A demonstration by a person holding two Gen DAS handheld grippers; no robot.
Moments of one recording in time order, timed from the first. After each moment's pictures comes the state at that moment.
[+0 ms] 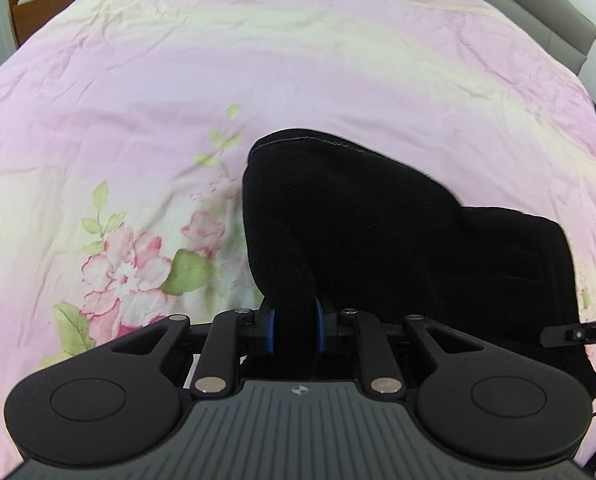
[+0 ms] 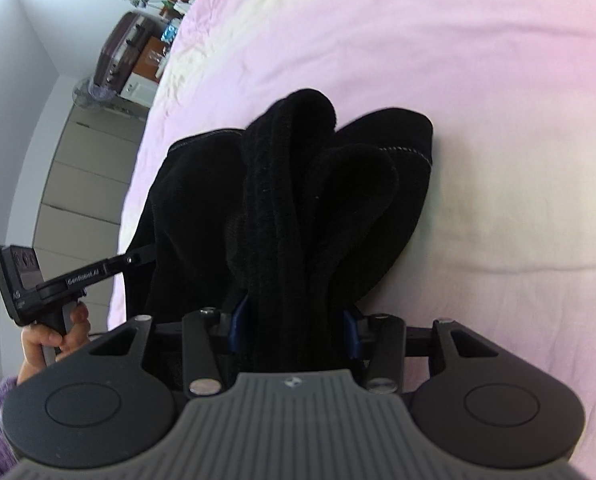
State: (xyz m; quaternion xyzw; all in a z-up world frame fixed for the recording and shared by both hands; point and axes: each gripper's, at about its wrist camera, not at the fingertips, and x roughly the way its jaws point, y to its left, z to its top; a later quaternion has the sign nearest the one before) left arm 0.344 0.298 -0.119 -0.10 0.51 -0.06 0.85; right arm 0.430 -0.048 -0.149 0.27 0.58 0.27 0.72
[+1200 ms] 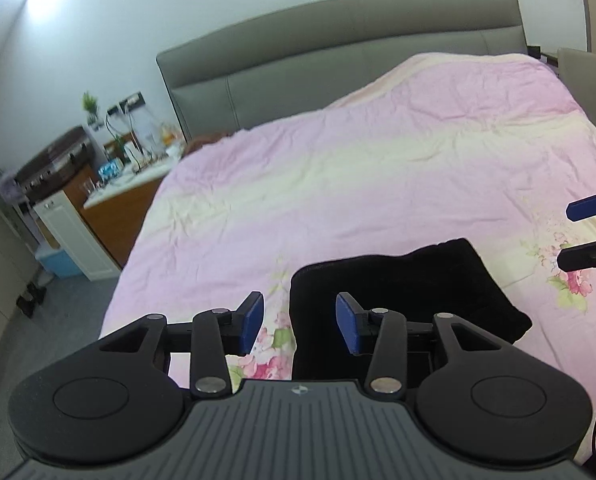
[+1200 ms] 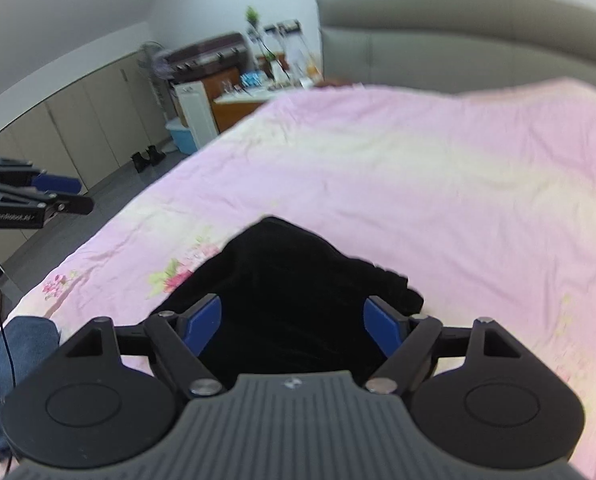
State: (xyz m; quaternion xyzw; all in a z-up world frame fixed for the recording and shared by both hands) left arm 0.172 0.194 0.111 0.15 0.34 0.00 0.93; right arm 0.282 0.002 0.073 -0.02 0.33 0.31 0.89
